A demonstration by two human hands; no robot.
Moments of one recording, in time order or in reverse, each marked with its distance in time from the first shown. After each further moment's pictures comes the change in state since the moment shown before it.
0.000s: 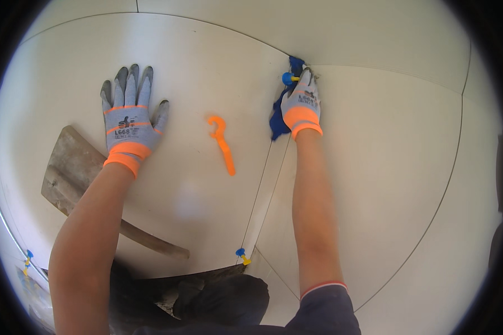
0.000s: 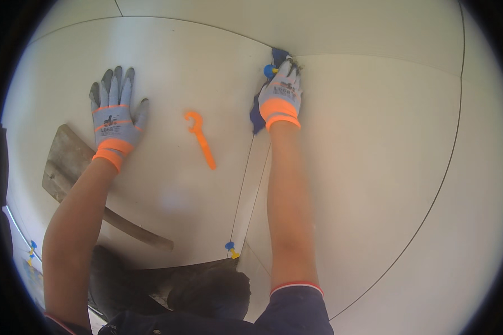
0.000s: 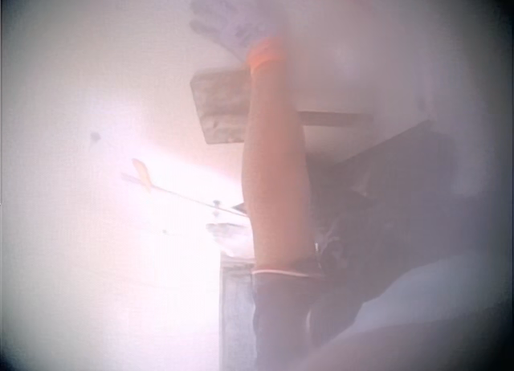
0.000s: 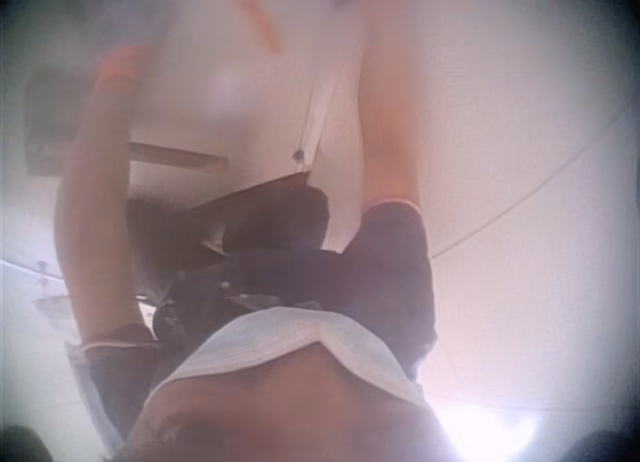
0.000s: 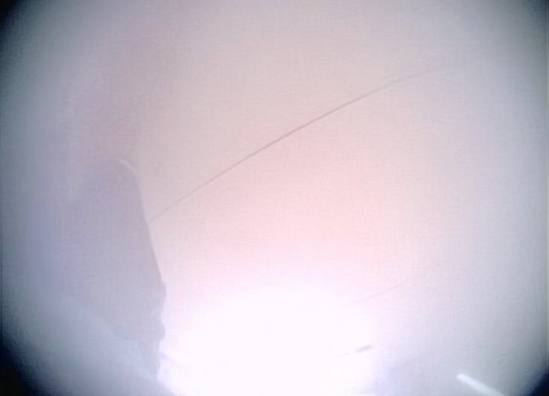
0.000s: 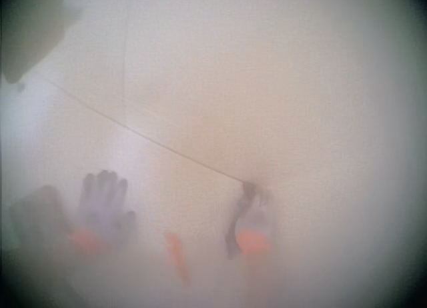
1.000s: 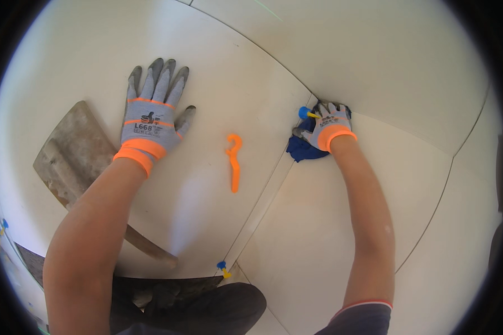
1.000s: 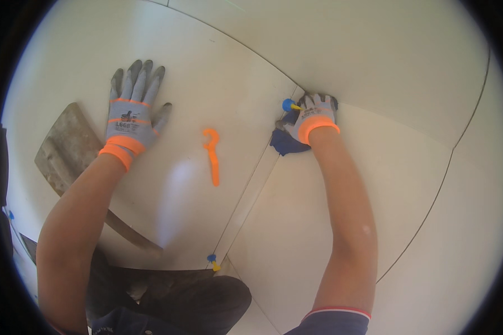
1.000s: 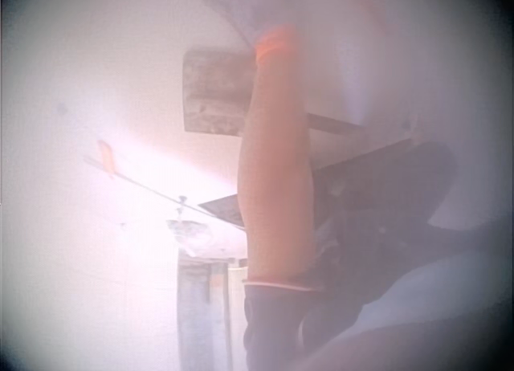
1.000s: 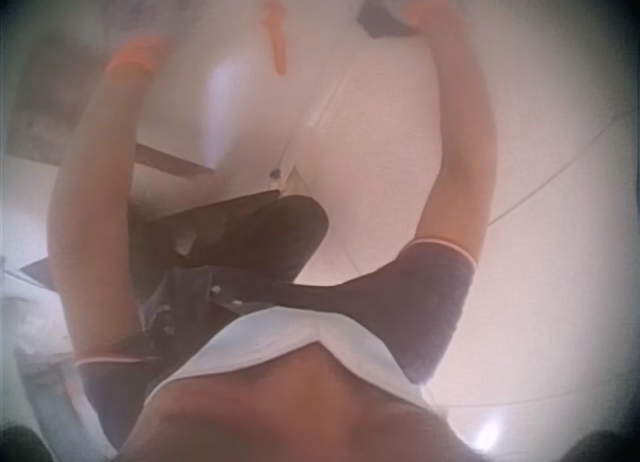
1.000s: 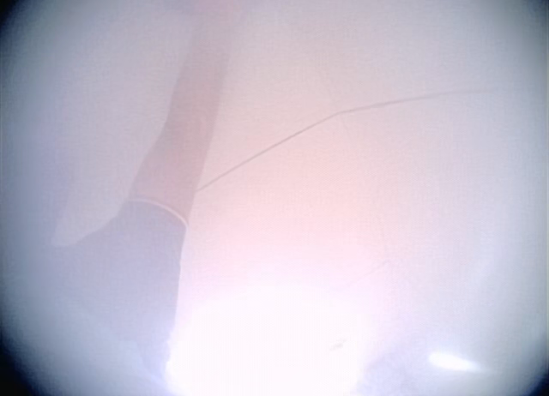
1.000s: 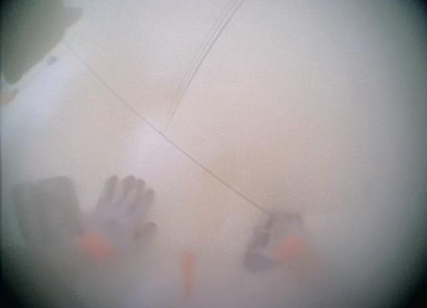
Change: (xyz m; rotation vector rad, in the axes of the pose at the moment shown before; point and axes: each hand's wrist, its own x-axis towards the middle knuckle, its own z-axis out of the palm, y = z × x) left_hand 0.002 -0.003 -0.003 -0.189 0.003 -0.008; right_hand 0.037 -0.015 -0.066 -1.085 -0.546 -0.424
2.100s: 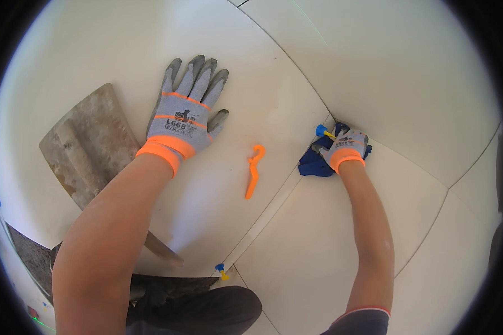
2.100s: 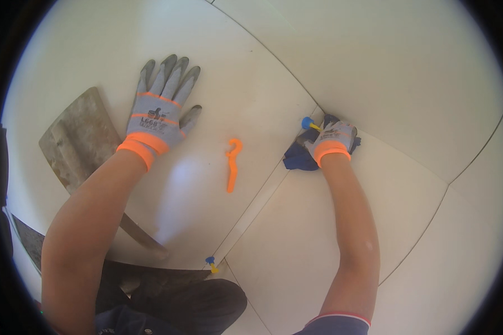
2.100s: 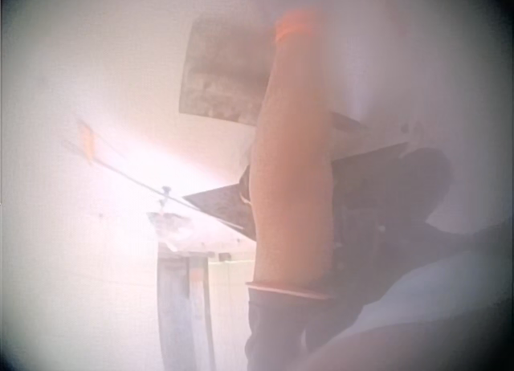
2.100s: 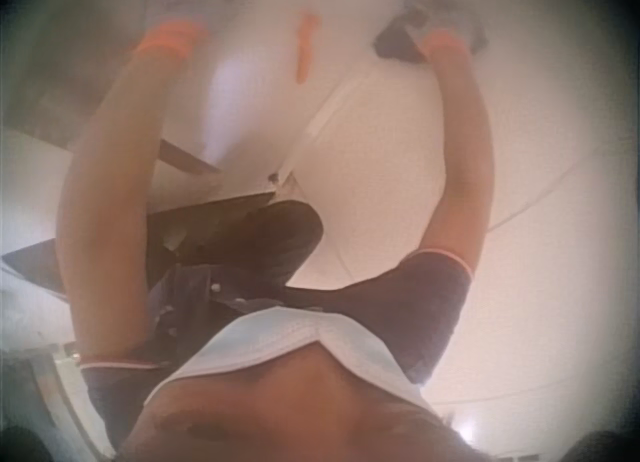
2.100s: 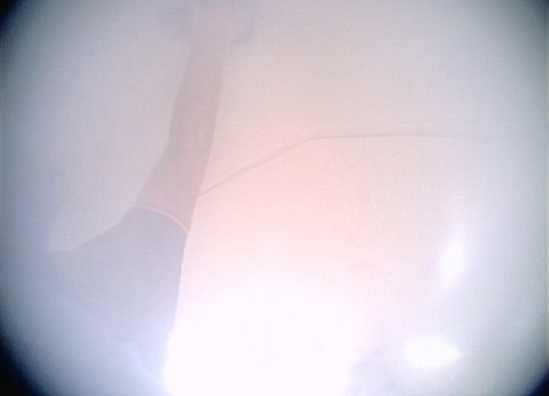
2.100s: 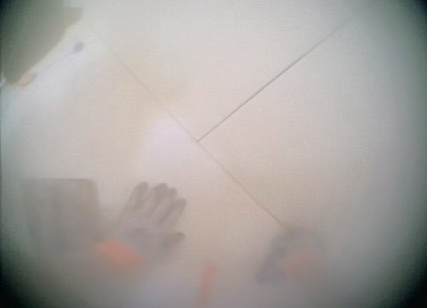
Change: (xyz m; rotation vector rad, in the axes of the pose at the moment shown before) left_hand 0.000 -0.002 0.006 -0.106 0.009 -0.008; right_hand -0.001 -0.005 -0.006 -0.074 -0.073 0.209
